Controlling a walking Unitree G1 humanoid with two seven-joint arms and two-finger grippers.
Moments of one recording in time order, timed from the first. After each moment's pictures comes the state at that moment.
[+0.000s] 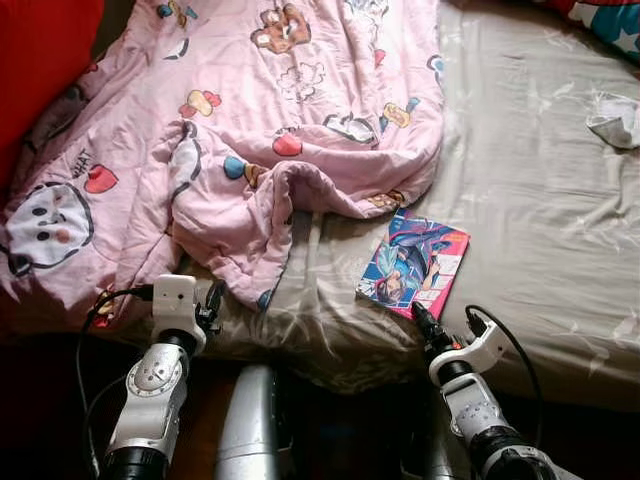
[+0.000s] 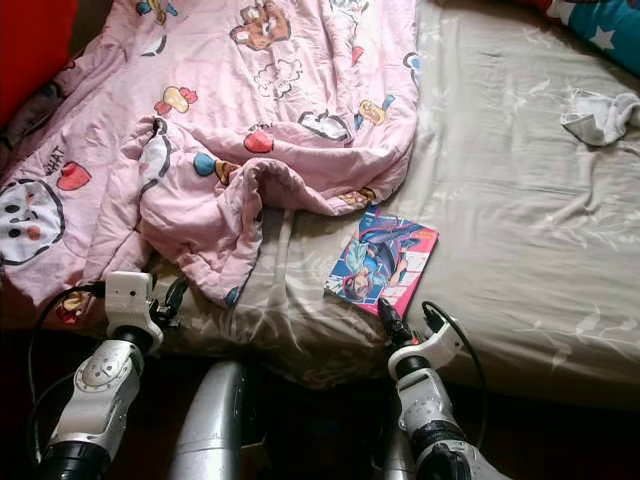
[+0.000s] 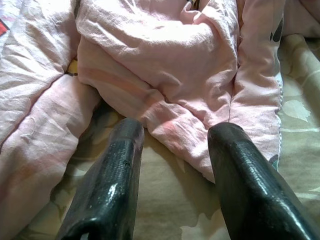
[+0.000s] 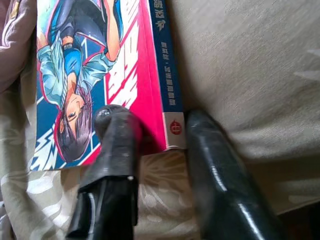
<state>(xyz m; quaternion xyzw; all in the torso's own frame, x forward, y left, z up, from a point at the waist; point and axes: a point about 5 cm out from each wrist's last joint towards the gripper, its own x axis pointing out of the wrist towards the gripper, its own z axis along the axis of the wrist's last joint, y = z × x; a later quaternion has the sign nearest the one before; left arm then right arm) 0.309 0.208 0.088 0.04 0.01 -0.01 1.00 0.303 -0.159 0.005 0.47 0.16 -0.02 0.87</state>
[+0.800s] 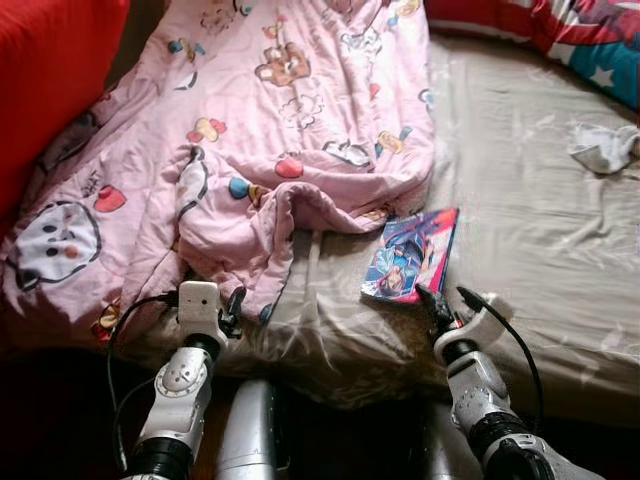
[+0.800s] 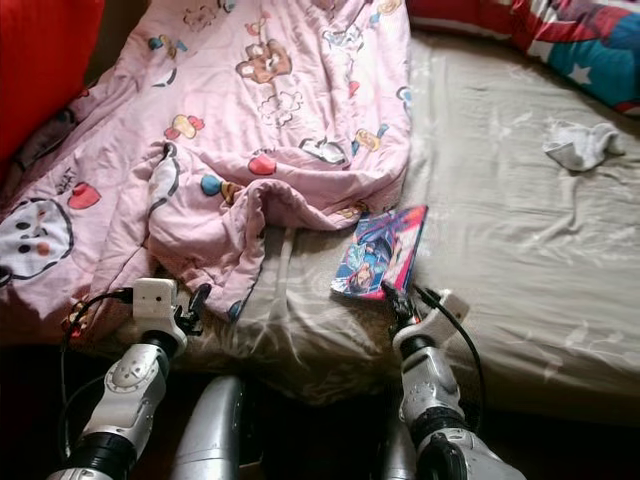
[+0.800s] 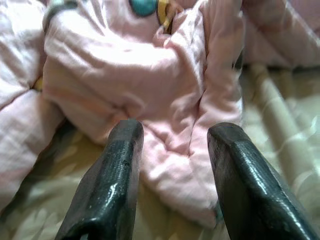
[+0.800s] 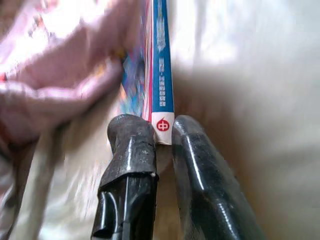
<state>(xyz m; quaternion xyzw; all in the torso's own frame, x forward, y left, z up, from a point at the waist) 0.316 0.180 0.070 0.01 0.02 -0.01 1.00 0.327 -0.177 0.046 0.30 0.05 -0.01 0.95</state>
